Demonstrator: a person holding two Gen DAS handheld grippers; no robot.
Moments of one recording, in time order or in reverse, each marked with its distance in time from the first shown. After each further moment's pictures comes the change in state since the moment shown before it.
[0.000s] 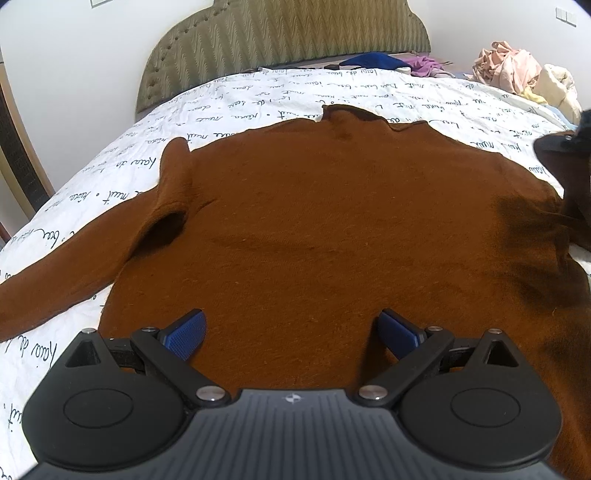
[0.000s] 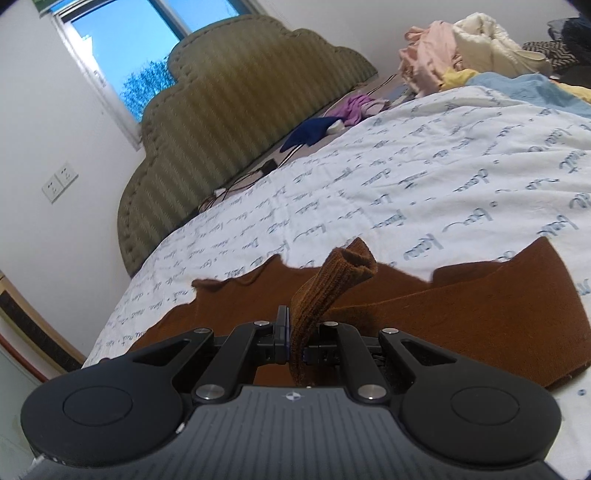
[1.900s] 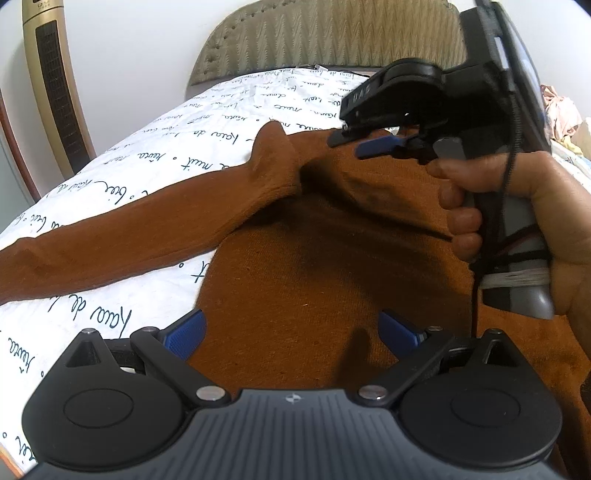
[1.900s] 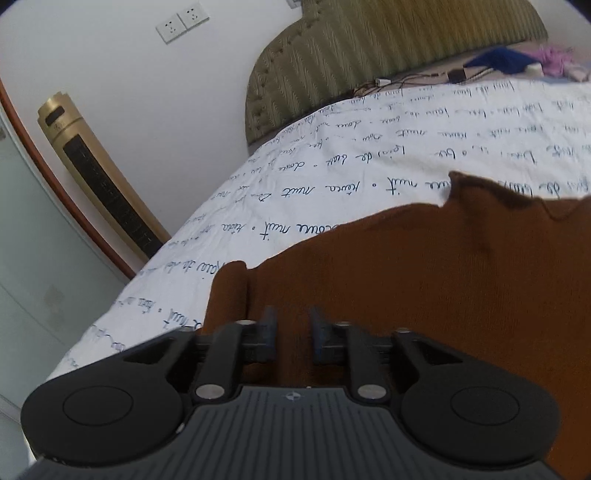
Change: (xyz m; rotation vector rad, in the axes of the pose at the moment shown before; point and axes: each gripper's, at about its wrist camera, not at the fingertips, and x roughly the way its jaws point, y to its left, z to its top) left arm -0.019 0.080 -0.013 -0.173 0.009 0.024; right arm 0.162 0.223 -0.073 -0.306 0.338 0.285
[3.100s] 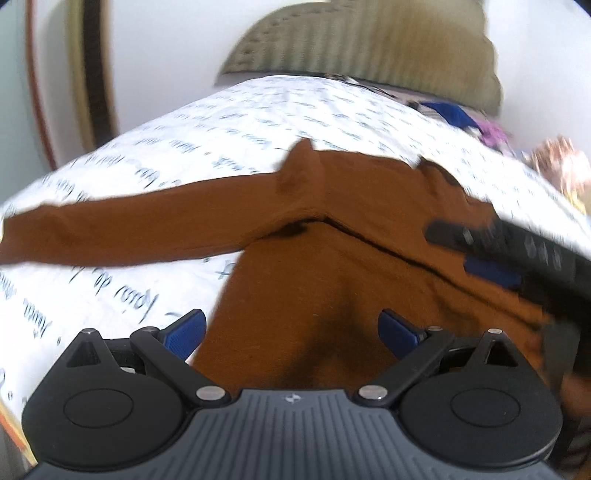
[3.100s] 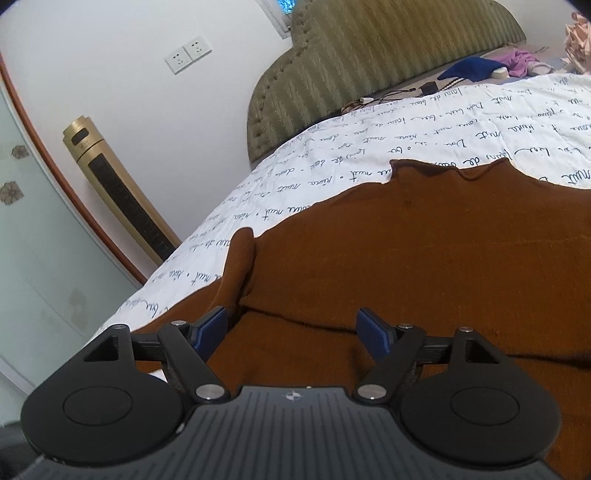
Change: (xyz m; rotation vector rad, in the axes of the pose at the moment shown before) left arm -0.022 0.033 0.009 -0.217 0.006 -0.028; right arm -0.113 -0.012 -0.068 0.026 -0.073 0.010
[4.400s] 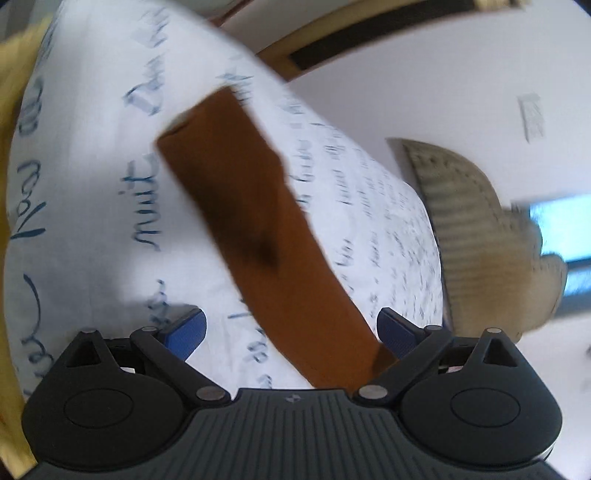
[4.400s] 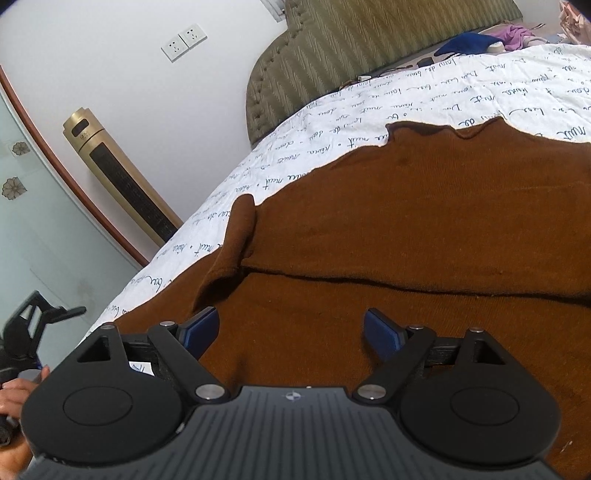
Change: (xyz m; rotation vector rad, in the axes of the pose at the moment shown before) left arm 0.033 0.242 -0.004 -1.103 -0.014 -0.240; right arm -0.002 -0.005 -0.027 0.047 0.051 0.018
